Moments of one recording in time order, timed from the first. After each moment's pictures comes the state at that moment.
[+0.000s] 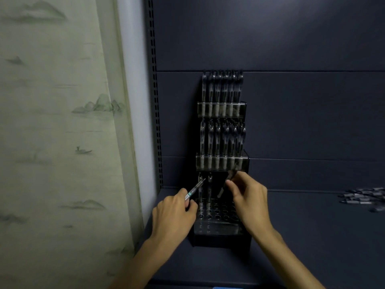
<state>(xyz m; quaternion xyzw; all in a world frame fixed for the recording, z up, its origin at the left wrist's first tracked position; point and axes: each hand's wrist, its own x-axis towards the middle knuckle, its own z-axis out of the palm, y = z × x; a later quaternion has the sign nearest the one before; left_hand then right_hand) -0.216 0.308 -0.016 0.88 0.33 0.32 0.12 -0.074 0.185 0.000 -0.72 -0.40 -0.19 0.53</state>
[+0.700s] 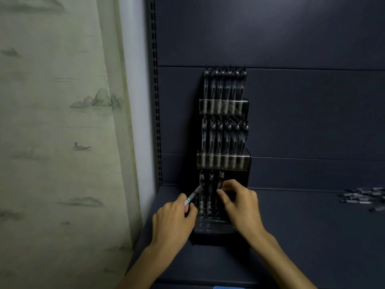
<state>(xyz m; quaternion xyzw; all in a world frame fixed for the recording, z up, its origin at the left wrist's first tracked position) -0.213 0.314 -0.044 0.88 0.33 0.32 0.12 -0.071 0.200 -0.027 -0.78 -0.40 -0.14 0.47</state>
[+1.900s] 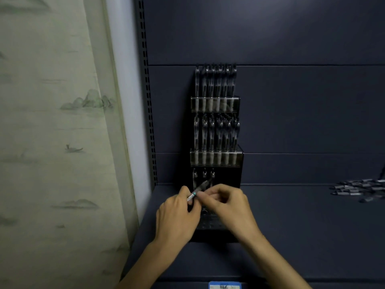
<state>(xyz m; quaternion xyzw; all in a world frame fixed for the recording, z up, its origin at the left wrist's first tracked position) -0.207 0.297 -0.028 0.88 0.29 0.33 0.17 -0.122 0.178 0.003 -0.71 -0.37 0.08 0.59</state>
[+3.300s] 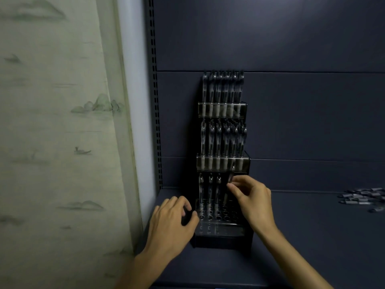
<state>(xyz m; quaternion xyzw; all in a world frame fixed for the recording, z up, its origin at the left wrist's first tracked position) -0.230 0.326 -0.048 0.90 0.21 0.36 0.14 -0.059 0.185 -0.010 -0.72 -0.35 -0.11 0.59</state>
